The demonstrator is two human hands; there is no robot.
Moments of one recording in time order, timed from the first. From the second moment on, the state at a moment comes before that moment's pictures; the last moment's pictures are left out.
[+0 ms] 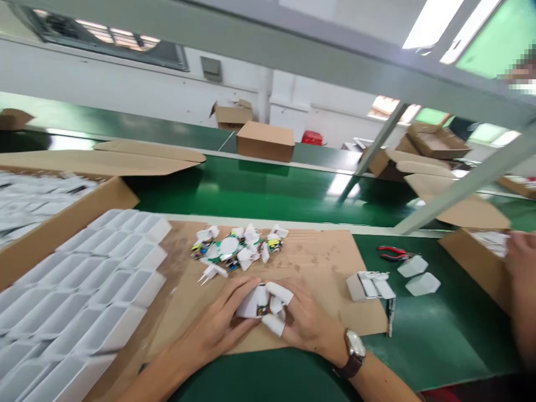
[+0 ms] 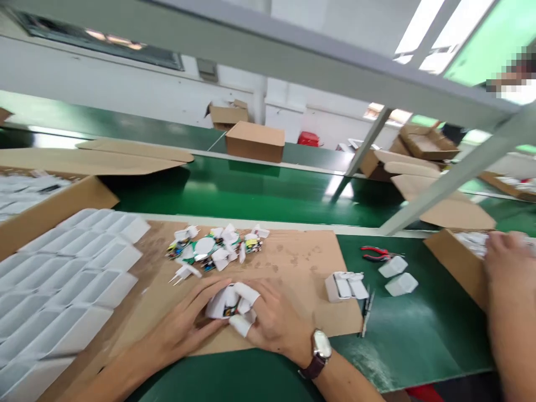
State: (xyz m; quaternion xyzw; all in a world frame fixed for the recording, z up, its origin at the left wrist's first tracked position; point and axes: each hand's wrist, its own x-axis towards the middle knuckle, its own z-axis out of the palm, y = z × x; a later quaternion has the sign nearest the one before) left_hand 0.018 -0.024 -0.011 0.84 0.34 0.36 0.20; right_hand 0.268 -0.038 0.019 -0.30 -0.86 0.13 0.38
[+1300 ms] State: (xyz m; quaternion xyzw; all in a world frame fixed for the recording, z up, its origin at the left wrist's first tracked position) left_hand 0.017 -0.027 0.006 0.79 0.31 0.47 0.26; right_hand 0.272 -0.035 0.005 -0.25 -0.89 0.14 0.37
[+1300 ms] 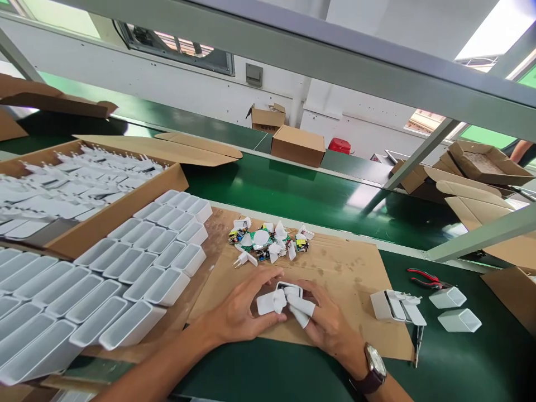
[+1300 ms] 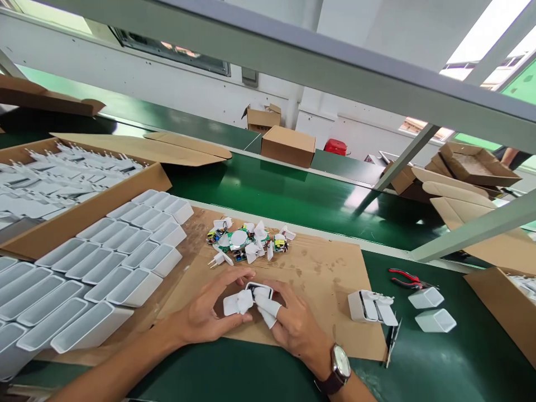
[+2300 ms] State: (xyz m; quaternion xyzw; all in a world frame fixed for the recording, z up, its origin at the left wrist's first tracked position) left_hand 0.020 -0.024 0.013 0.79 0.27 0.48 0.27; right_hand 0.266 -0.039 0.012 -0.31 -0.89 0.14 0.31
